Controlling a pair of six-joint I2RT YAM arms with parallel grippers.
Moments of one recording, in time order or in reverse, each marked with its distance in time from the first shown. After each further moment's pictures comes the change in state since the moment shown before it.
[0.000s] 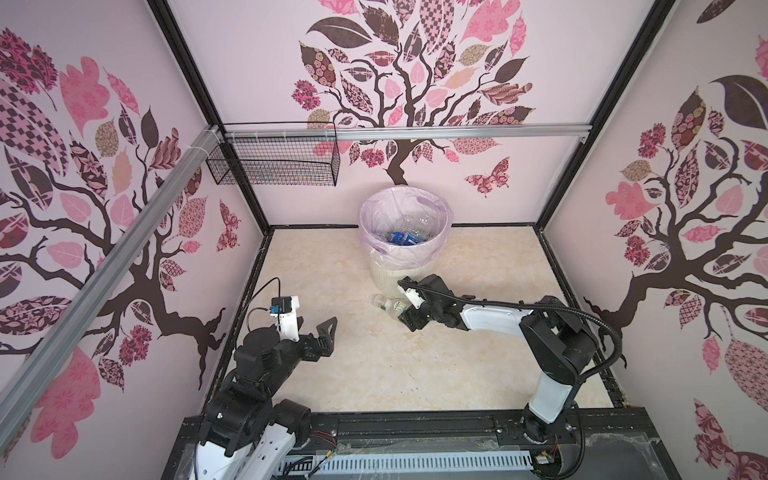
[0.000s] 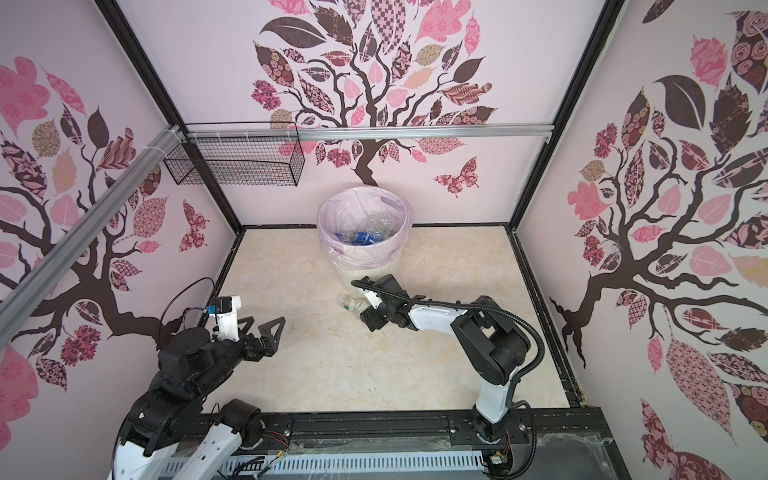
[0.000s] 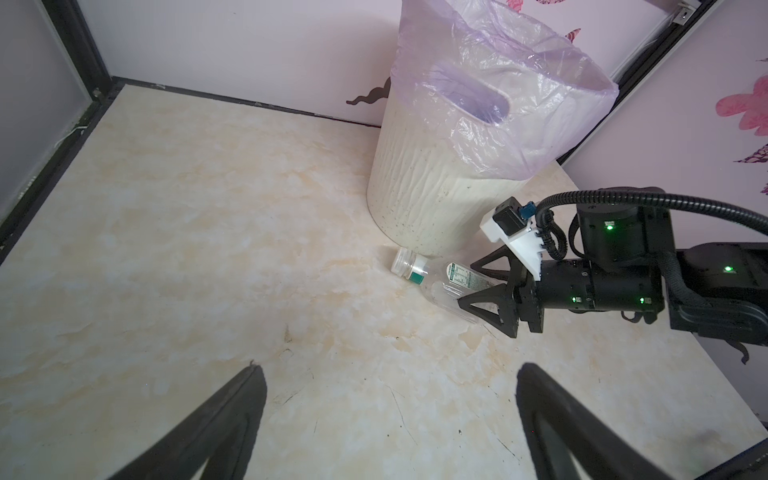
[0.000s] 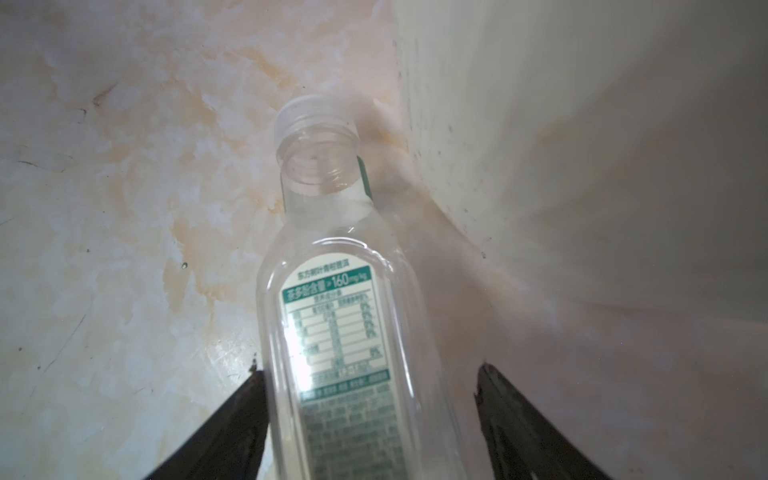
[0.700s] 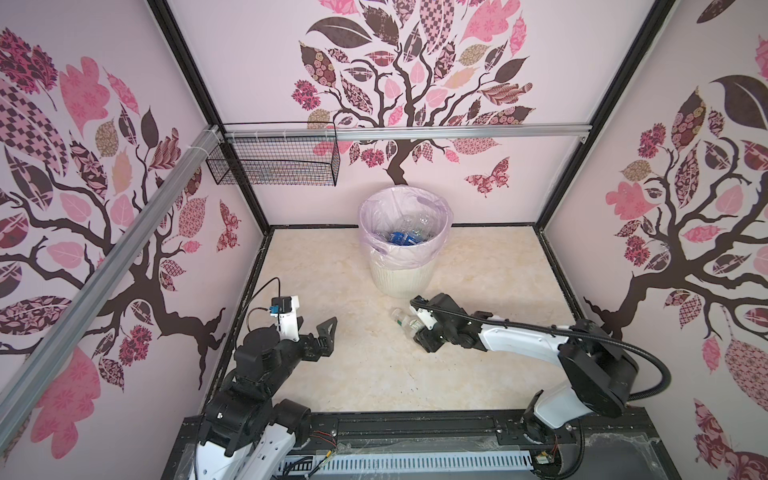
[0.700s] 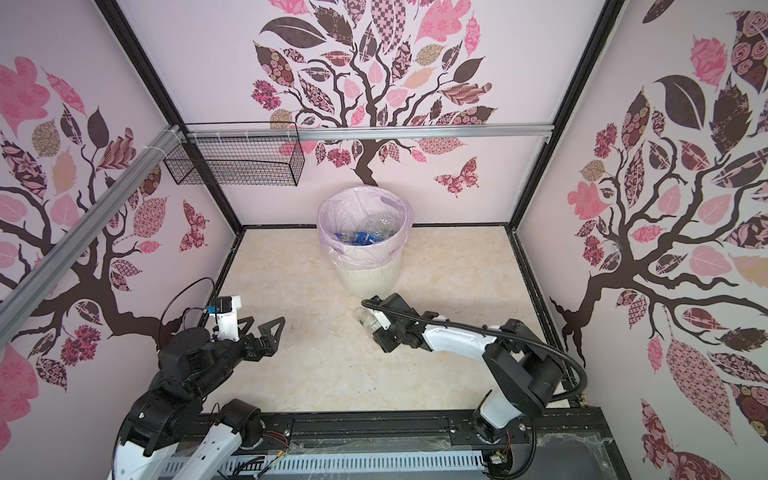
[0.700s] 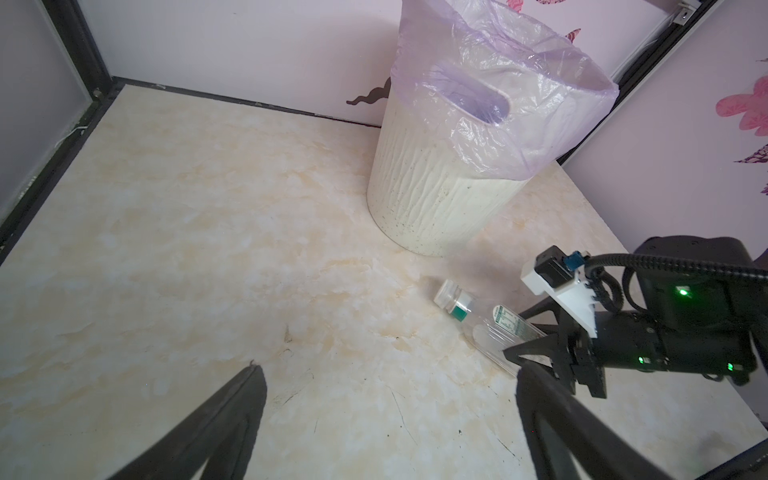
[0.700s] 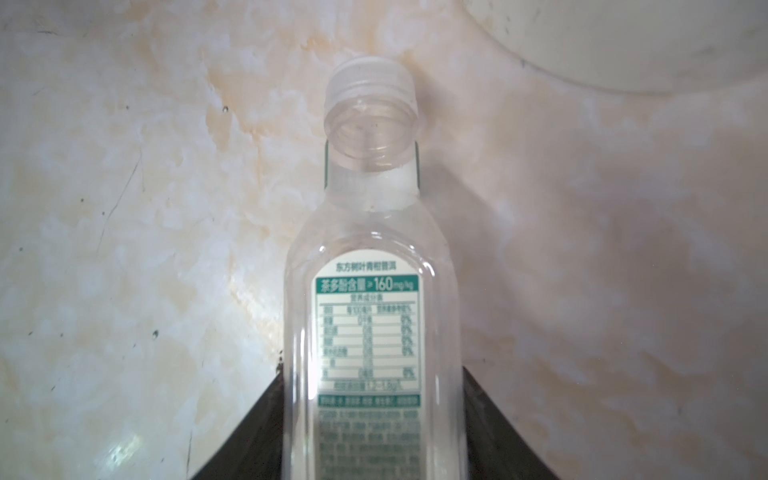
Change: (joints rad) left arm 0.000 0.001 0.000 0.000 0.000 0.000; right arm 0.083 -0.321 -0.239 -0.231 0.077 0.166
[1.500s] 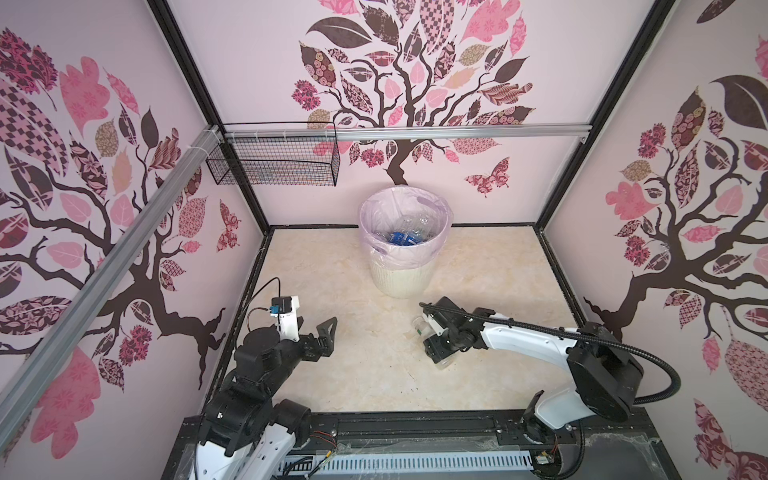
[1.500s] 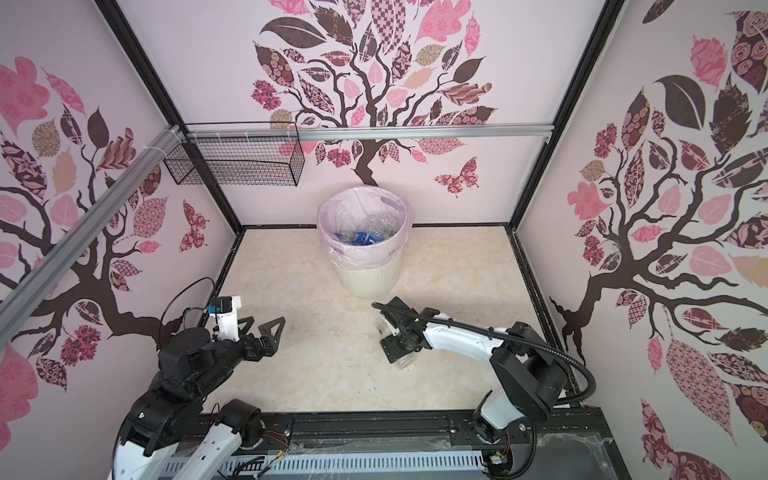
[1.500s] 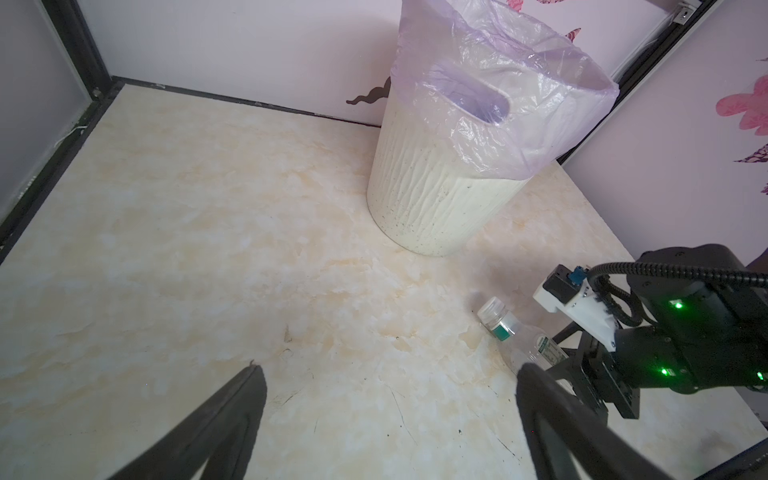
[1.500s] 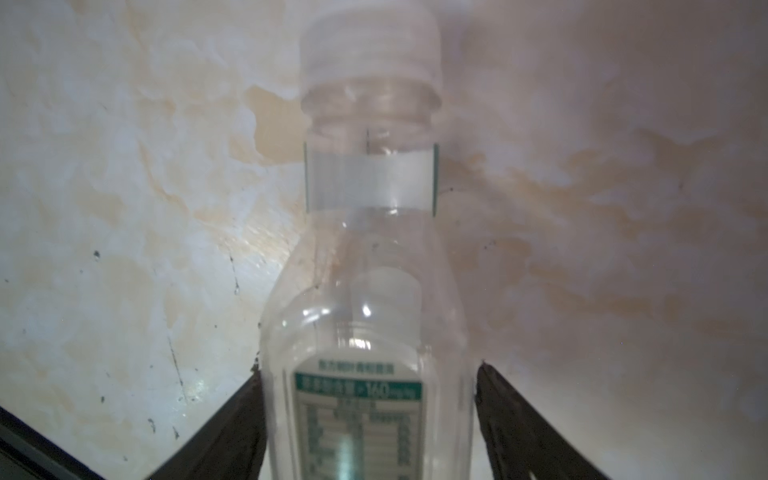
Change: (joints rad) left arm -0.001 0.000 0.000 0.000 0.000 0.000; right arm 0.004 0.060 0.143 -0.303 0.034 0.139
